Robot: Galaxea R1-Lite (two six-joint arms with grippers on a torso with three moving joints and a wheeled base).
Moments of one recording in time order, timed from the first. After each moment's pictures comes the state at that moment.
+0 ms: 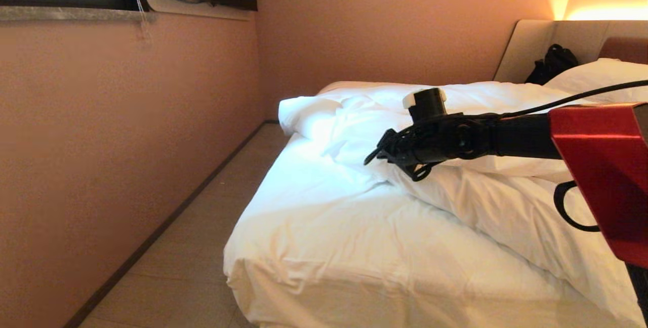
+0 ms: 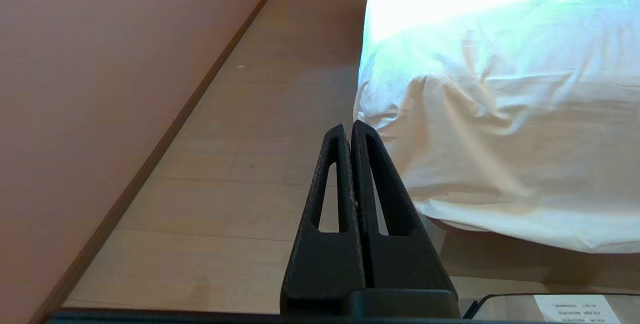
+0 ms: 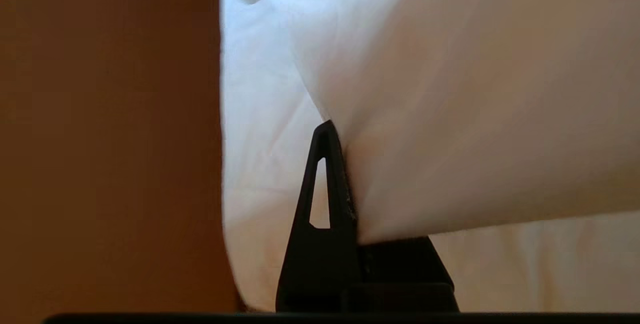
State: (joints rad) left arm 0.01 0.00 -0.03 0.10 -0.03 0.03; right arm 0.41 2.27 -1.92 0.20 0.05 0.88
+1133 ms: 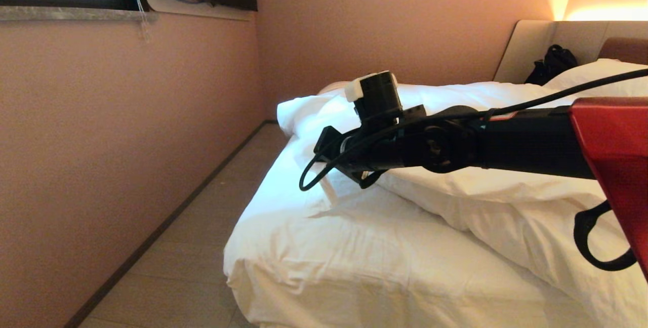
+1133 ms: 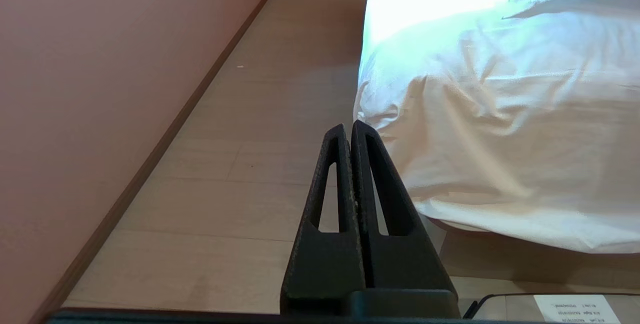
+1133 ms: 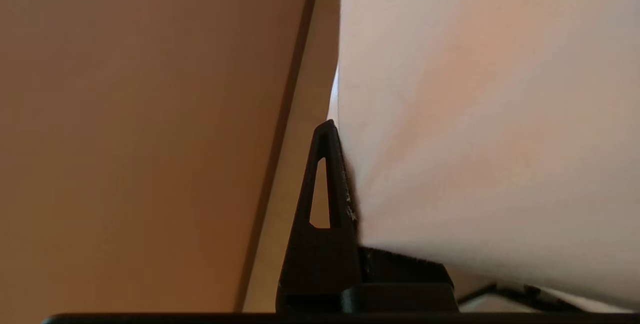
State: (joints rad) left arm 0.01 0.00 -0.03 0.10 -0.03 0.03; right arm 0.72 2.18 -1.91 0.19 0.05 0.87
